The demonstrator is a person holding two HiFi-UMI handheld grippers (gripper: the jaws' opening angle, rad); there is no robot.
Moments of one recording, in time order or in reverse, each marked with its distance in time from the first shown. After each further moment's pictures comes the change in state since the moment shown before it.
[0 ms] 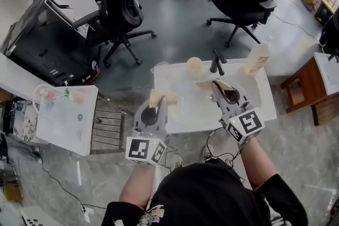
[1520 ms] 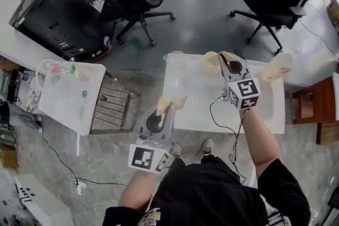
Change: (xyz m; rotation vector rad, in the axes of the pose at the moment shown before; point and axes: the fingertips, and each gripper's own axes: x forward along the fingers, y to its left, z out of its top) left arm -0.004 0.007 -0.020 0.008 0.073 0.120; right arm 0.135 -0.075 -0.086 -0.045 0.144 0.025
